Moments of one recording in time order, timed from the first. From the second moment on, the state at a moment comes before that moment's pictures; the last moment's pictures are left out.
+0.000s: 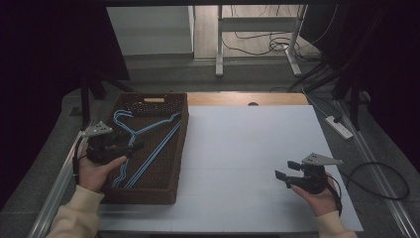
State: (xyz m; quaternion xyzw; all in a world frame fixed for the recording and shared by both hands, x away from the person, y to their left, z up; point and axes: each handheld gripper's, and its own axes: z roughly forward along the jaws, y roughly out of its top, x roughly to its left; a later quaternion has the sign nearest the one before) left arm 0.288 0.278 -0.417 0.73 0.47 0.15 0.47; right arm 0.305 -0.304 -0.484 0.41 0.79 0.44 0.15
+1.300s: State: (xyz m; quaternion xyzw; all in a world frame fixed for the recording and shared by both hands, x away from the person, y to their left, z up) left arm 0.233 0.231 -0.435 0.75 0.41 0.15 0.50; right arm 0.304 -0.306 -0.481 0.40 0.78 0.44 0.15
